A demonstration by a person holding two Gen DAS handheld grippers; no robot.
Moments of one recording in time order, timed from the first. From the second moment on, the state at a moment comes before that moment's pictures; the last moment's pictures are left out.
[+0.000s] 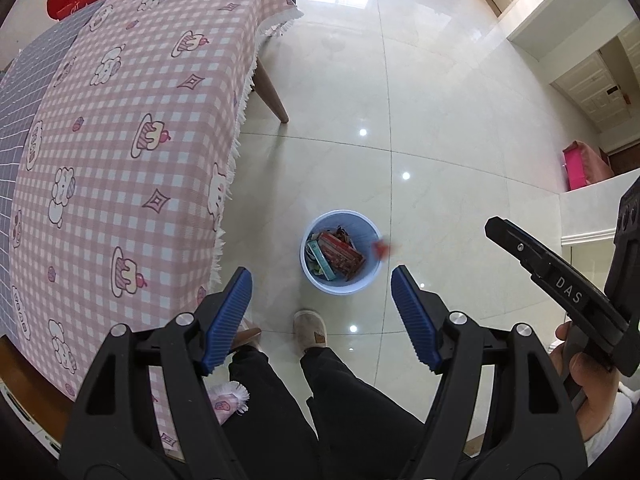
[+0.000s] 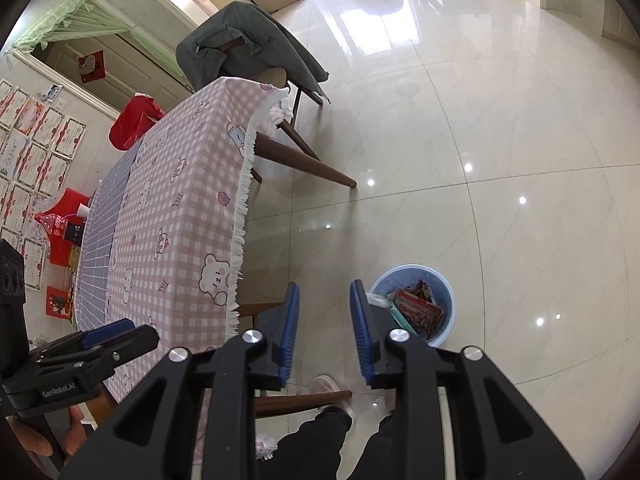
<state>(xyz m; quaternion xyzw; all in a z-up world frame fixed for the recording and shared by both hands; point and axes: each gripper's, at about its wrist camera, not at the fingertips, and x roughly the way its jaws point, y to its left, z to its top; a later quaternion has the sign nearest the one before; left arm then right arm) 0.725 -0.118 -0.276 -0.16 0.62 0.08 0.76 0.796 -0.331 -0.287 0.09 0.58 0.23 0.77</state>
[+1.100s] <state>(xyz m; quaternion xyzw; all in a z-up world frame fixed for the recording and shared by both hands) 0.430 -0.084 -0.104 0.01 0.40 0.06 0.92 0.458 -0.270 -0.136 0.03 0.38 0.15 0.91</state>
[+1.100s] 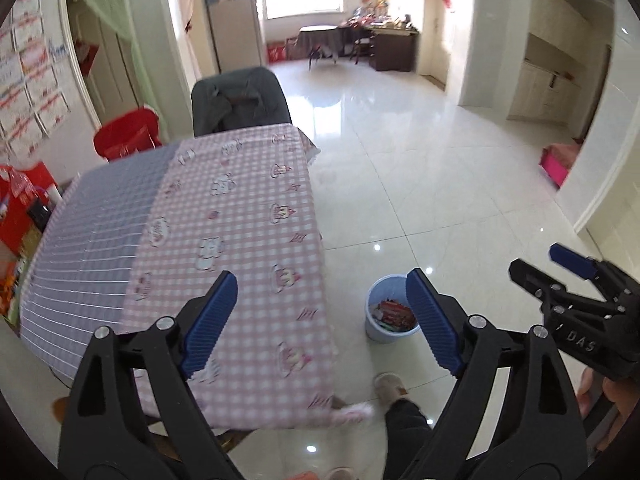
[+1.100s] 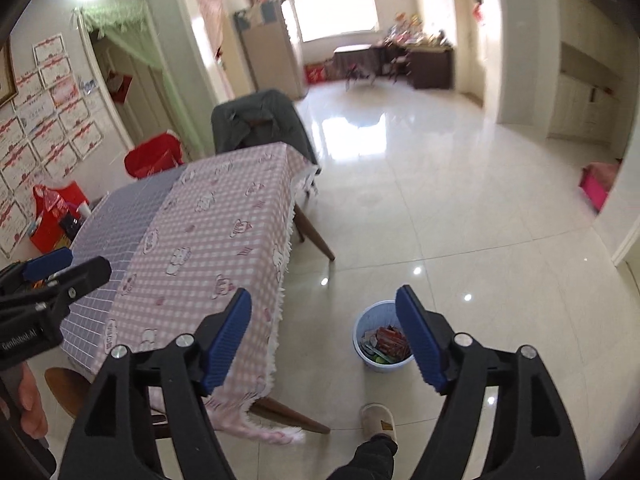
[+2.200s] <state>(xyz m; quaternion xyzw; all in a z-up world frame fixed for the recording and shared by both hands) 0.240 -0.155 -0.025 0.01 0.29 0.03 0.96 0.232 -0.338 -0.051 -0.01 0.29 0.11 0.95</state>
